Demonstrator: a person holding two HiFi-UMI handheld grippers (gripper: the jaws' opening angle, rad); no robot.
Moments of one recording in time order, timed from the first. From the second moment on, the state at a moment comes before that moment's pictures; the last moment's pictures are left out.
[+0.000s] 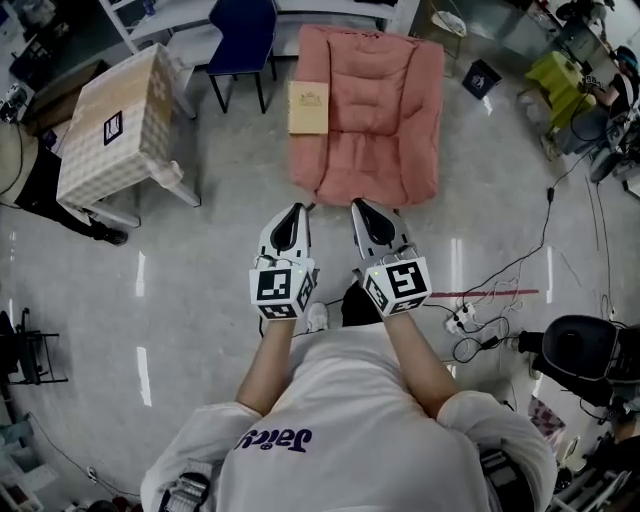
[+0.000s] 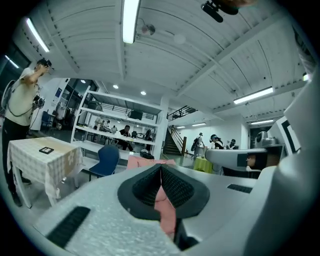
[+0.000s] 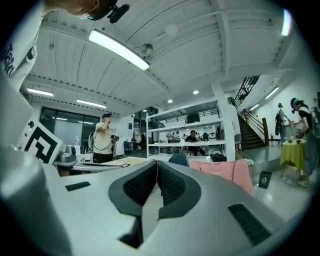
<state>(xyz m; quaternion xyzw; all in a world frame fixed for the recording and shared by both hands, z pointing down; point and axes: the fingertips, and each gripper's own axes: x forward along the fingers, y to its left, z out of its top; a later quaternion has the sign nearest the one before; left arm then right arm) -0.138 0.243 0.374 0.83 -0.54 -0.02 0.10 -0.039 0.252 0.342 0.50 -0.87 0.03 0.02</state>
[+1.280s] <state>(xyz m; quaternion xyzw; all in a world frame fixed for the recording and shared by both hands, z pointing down) -0.095 -0.099 0.484 0.80 -0.56 0.08 0.18 0.031 -0.121 0.511 0.42 -0.87 0.24 0.11</state>
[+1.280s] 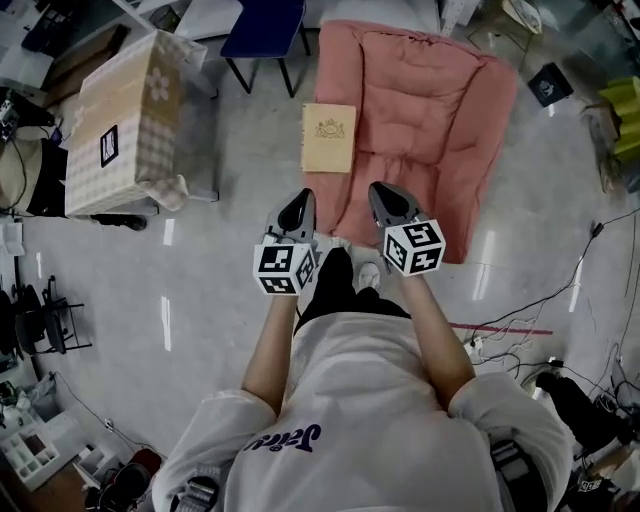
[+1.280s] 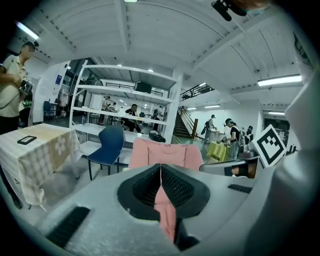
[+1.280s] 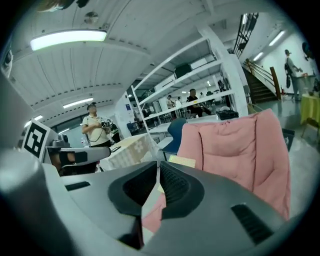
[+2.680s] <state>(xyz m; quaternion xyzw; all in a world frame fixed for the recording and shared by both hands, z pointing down) -0.137 -0.335 0.793 0.85 -0.24 0.16 0.44 -0.021 -0.336 0.831 0.14 -0.86 0.48 0.09</state>
